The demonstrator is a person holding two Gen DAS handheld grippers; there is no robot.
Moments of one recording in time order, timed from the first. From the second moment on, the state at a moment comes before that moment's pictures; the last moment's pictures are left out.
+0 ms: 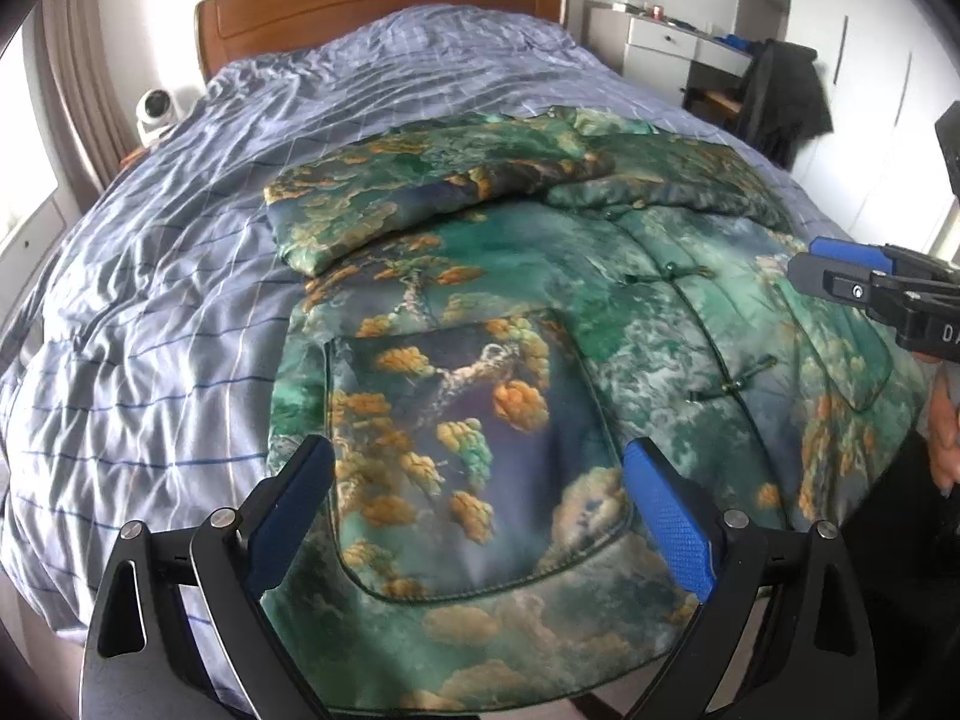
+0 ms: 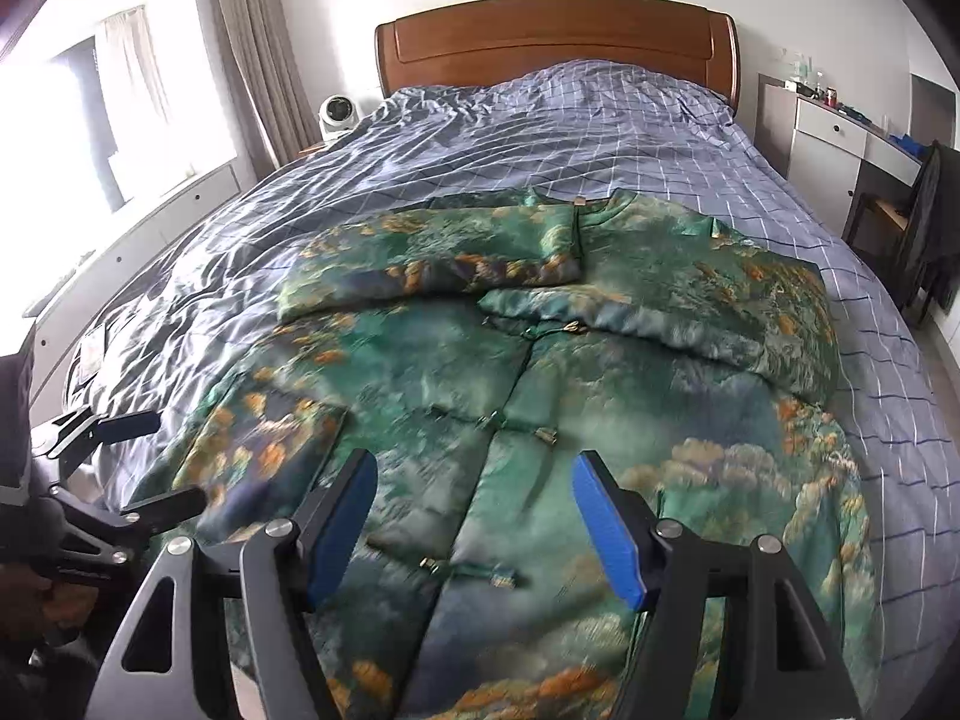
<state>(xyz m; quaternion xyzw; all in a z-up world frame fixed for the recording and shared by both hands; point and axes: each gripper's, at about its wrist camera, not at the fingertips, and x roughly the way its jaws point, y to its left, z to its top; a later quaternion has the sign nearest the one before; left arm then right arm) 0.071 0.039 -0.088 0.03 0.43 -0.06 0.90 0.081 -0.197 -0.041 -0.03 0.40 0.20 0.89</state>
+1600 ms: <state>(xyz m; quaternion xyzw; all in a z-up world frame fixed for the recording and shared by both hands) 0.060 0.162 -0.168 -0.20 0.55 -0.08 0.81 0.062 -0.424 -0.096 0.05 0.54 0.05 0.84</state>
